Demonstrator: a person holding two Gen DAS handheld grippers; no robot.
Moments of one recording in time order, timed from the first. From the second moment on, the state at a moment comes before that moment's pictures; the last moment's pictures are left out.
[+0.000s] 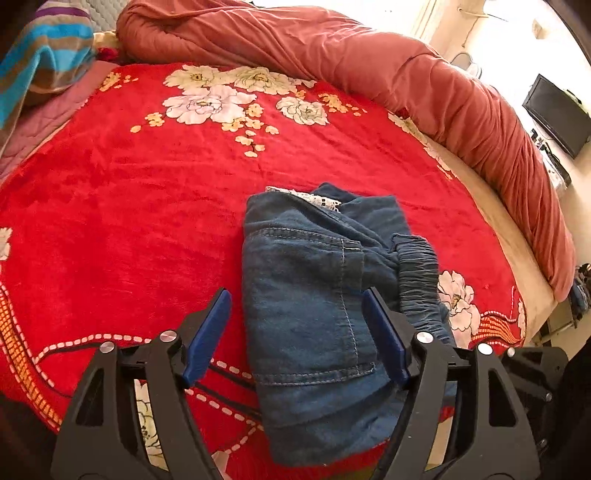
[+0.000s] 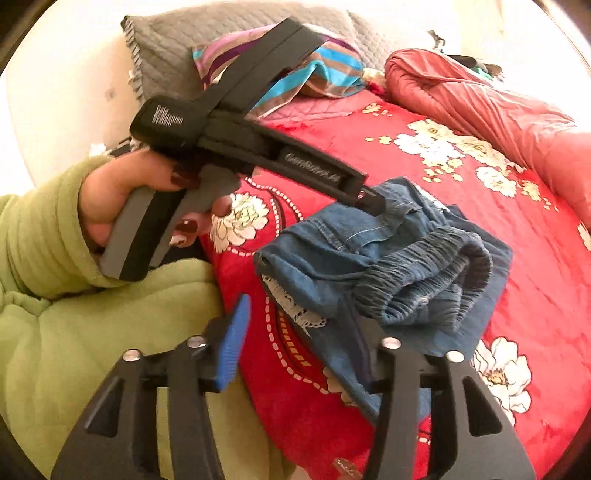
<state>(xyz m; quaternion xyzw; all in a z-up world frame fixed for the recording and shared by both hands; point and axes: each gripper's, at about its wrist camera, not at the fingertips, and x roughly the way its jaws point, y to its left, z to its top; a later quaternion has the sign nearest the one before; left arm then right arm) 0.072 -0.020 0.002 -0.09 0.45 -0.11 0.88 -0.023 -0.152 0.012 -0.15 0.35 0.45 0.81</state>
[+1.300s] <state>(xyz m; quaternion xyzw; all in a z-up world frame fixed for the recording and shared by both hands) 0.025 -0.016 0.043 -0.04 0.37 -0.05 0.93 0.007 -0.236 0.061 -0.04 0.29 0.28 0.91</state>
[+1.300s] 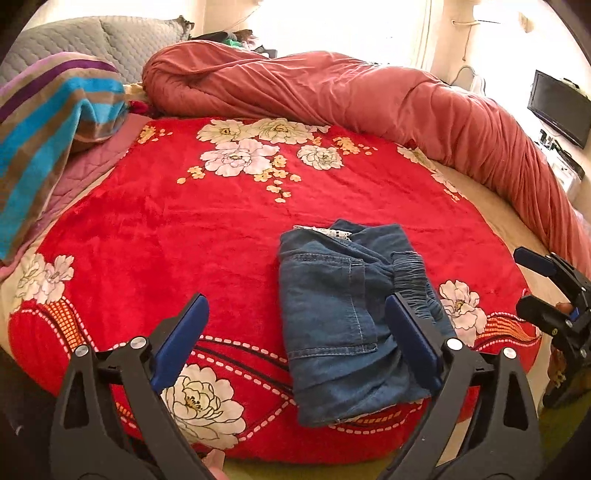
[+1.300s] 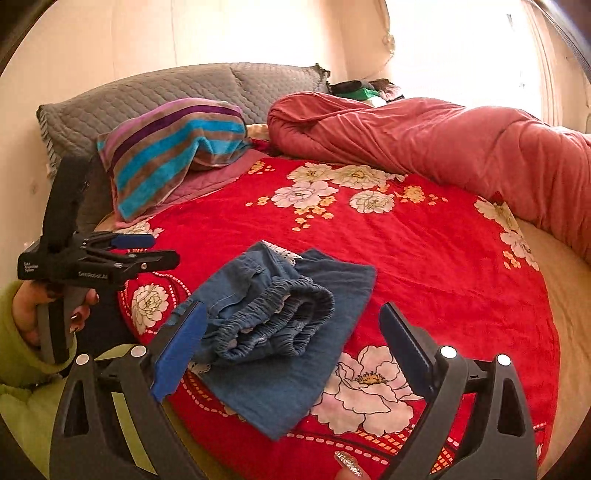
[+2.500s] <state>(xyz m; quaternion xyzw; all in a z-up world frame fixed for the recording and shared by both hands) 0.074 -0.024 -0.028 -0.06 0.46 -0.09 0.88 0.091 -0.224 -0.031 0.05 0.46 0.25 0.85</state>
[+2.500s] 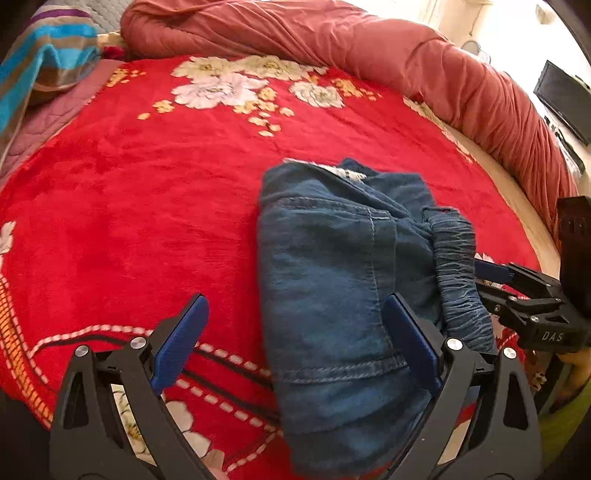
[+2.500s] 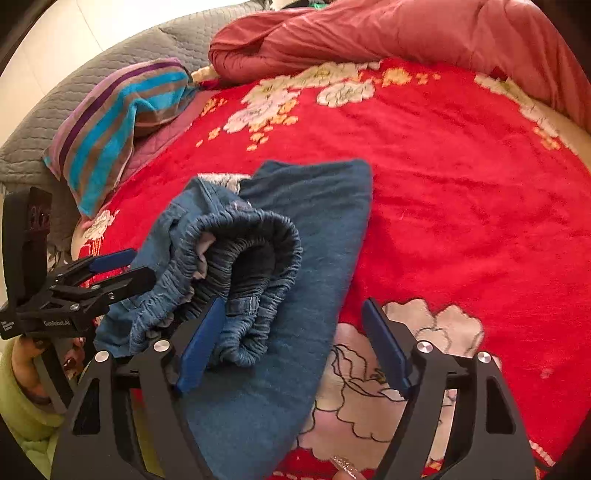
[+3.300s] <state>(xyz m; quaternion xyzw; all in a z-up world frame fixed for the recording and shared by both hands) 0.093 -0.033 -0.007 -0.10 0.44 -0.12 0.88 0.108 -0.192 0.003 0.02 0.38 0.33 0.86</state>
